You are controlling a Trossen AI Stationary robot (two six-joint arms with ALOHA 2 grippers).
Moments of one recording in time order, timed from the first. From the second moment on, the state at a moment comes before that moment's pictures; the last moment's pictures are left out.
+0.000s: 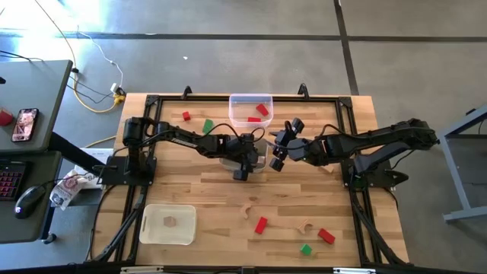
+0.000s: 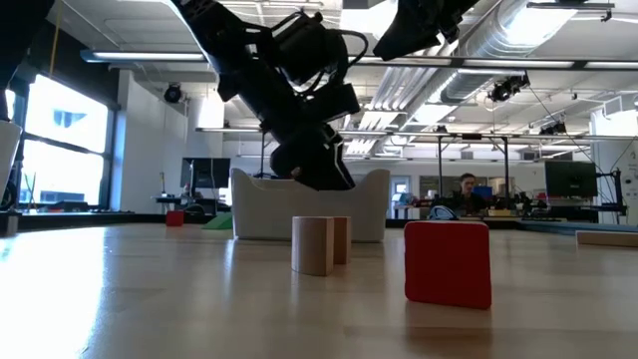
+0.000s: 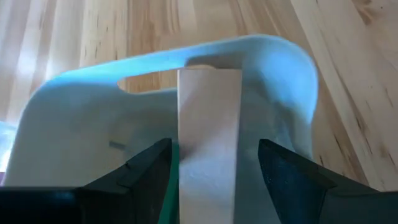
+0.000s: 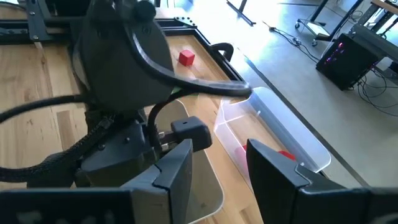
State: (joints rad) left arm 0.20 1.92 1.13 -0.02 -0.03 0.35; right arm 0.16 1.32 1.06 -0.34 0.68 0.16
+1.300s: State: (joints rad) left arm 0.20 1.90 1.20 -0.04 -0.11 0.35; right arm 0.16 1.32 1.06 -0.53 0.68 0.33
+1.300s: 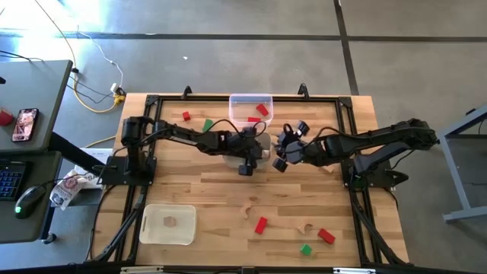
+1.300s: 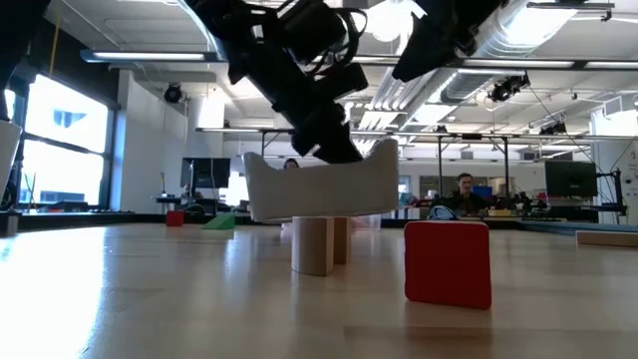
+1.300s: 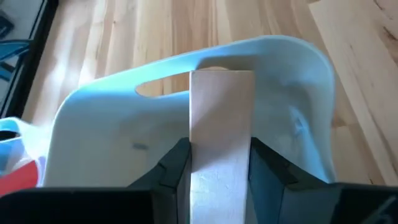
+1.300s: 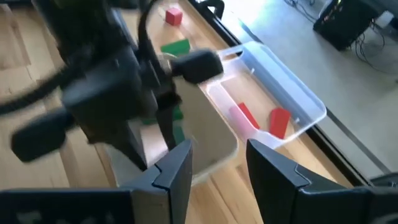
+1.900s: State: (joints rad) left arm 0.20 1.89 1.22 -0.12 -0.16 0.33; right arm 0.16 1.32 1.06 -0.57 0.68 0.36
